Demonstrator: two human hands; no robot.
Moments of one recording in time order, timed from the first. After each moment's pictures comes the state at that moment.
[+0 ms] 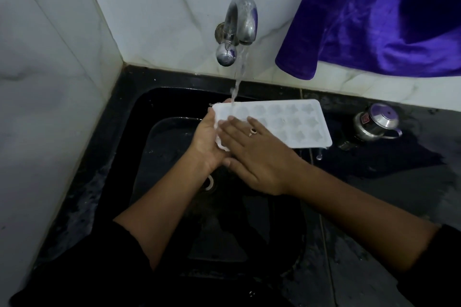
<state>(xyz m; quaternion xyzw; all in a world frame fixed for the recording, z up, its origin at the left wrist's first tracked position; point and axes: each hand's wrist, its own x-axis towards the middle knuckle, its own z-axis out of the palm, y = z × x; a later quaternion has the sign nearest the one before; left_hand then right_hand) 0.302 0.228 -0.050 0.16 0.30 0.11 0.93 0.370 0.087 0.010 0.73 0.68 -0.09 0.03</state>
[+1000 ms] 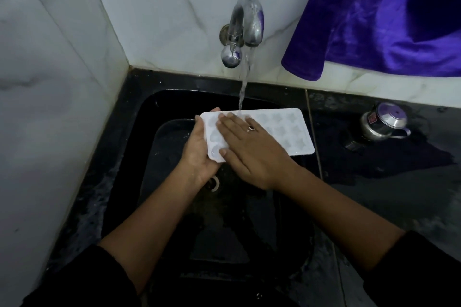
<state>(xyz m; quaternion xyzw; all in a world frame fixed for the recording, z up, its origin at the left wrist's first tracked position) 0.271 0.237 -0.057 0.18 0.33 0.18 0.91 0.366 0.112 -0.011 0.77 0.63 -0.08 -0.03</state>
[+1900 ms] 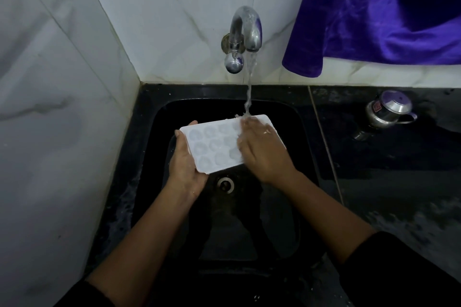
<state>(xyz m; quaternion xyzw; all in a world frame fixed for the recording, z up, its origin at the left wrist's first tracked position) 0.214 0.249 -0.040 0.24 0.37 0.24 0.86 0.345 0.116 -0.036 0.86 0.47 -0.09 -0.16</state>
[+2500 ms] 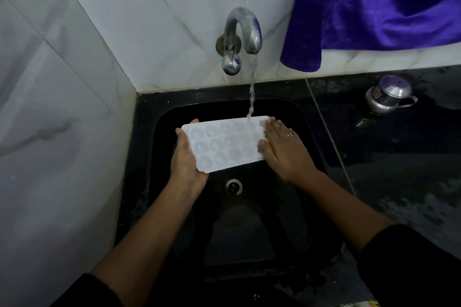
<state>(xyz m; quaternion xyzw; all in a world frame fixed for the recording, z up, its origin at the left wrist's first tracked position) 0.218 0.279 -0.035 0.27 0.38 0.21 0.86 0.357 0.095 -0.056 0.90 0.38 -0.12 -0.14</state>
